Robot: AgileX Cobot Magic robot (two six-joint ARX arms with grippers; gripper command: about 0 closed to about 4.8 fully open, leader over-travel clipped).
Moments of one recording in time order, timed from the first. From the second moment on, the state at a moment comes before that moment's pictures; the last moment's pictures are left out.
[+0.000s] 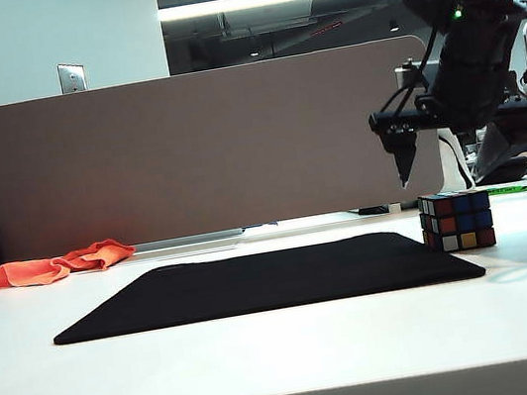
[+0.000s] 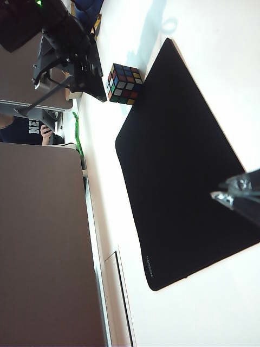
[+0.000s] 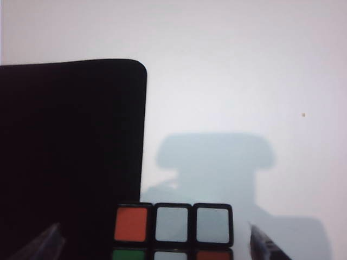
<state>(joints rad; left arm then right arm) 0.02 0.00 0.00 0.05 0.62 0.00 0.26 1.75 1.19 -0.19 0.11 0.24</state>
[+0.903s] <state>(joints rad) 0.02 0.00 0.00 0.05 0.62 0.00 0.26 1.85 1.19 -0.19 0.13 0.24</state>
